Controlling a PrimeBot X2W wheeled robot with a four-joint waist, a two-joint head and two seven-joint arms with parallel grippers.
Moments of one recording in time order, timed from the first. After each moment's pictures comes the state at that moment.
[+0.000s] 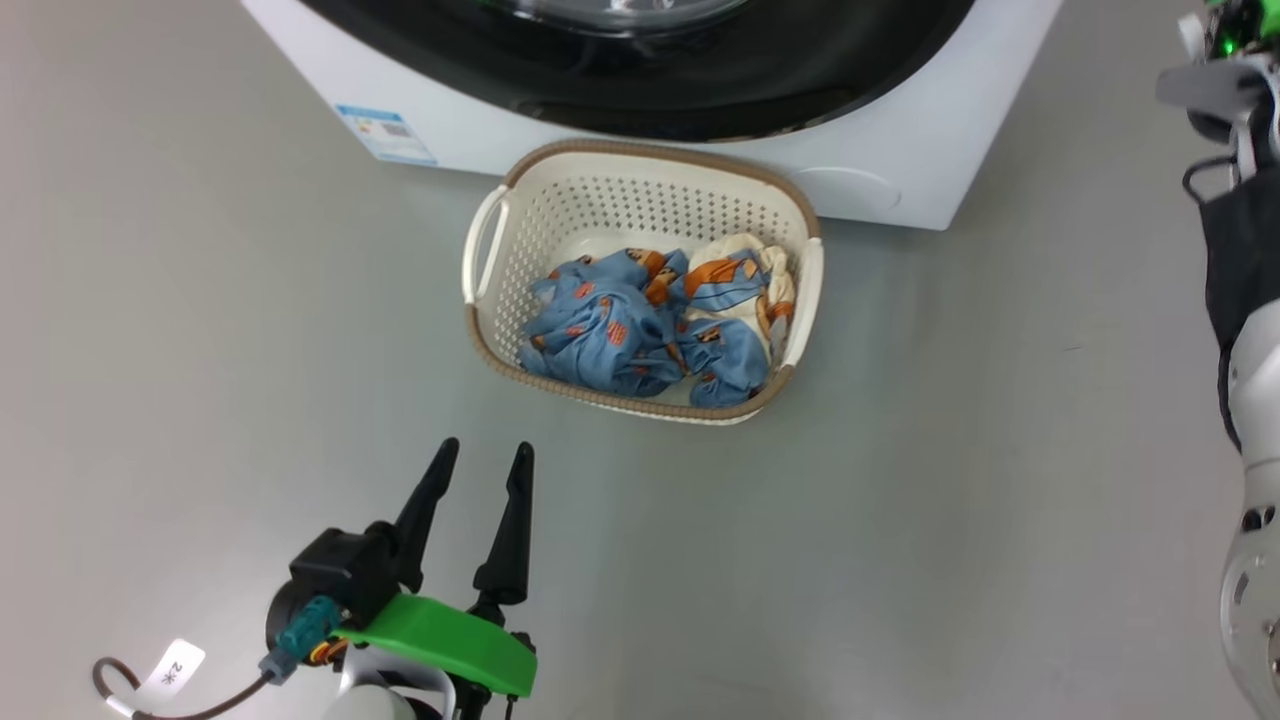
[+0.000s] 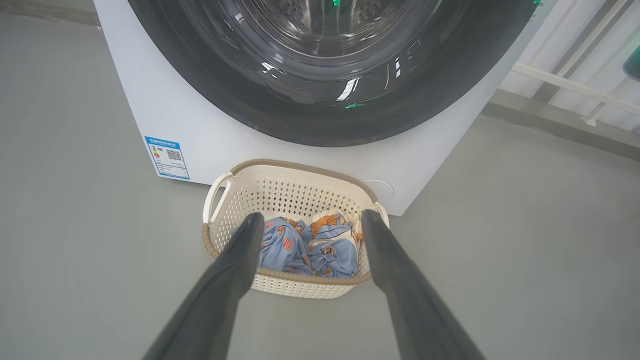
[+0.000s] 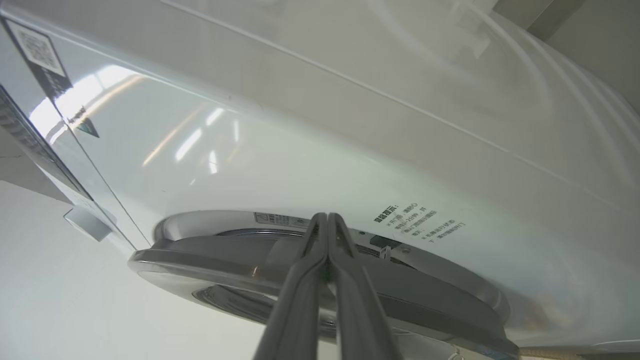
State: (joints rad) left arm -0.21 0.04 -0.35 0.20 -0.42 -0.05 -0.25; right arm -1.16 -0.22 -0.15 0.76 1.19 0.13 0.26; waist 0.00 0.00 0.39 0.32
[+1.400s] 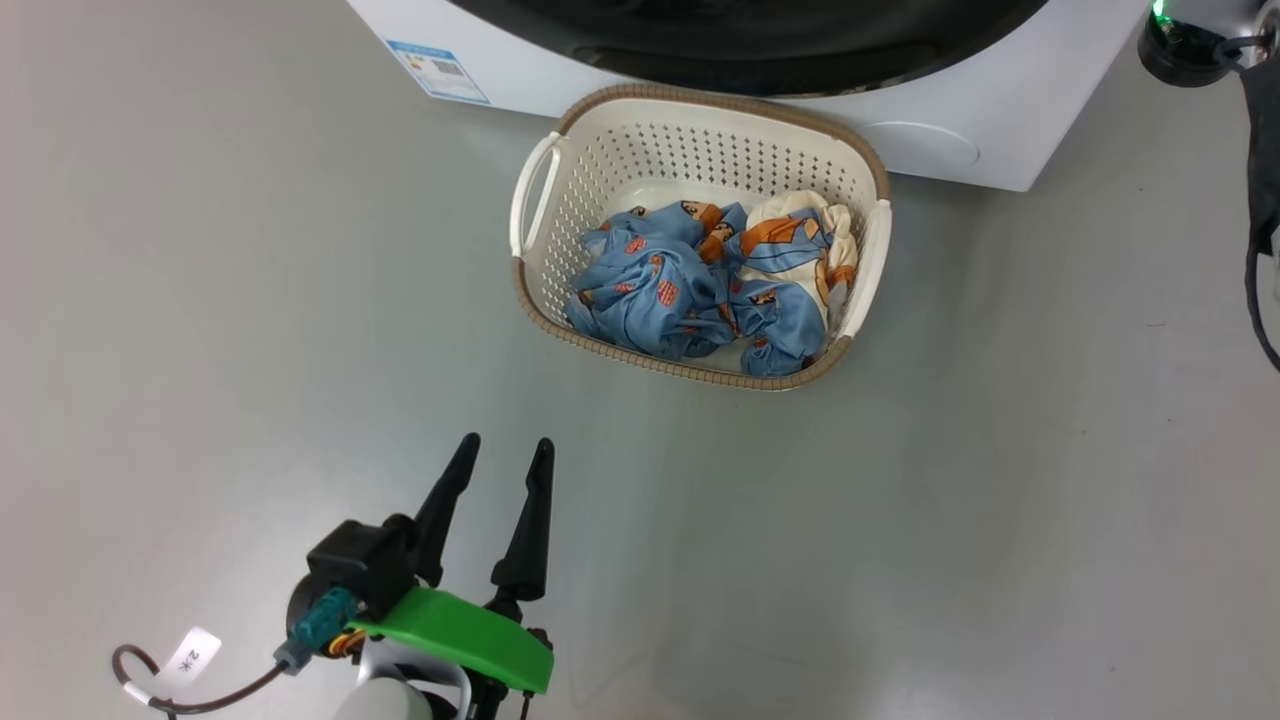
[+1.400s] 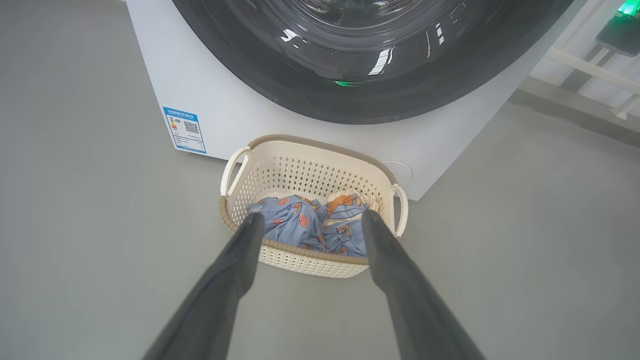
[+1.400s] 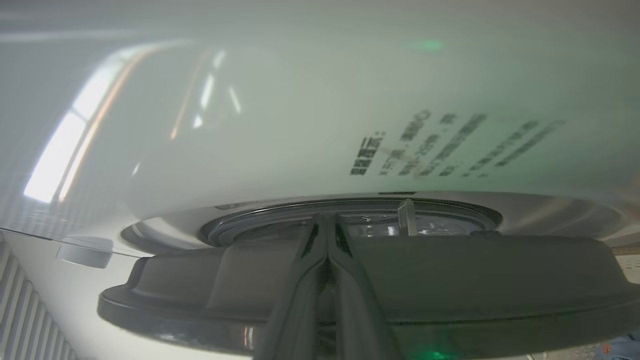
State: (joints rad) left arm -0.23 0.03 -0.39 0.21 -0.45 -0.04 -0.25; right arm -1.47 -0.22 -0.27 1.19 1.27 0.13 0.47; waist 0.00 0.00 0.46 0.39
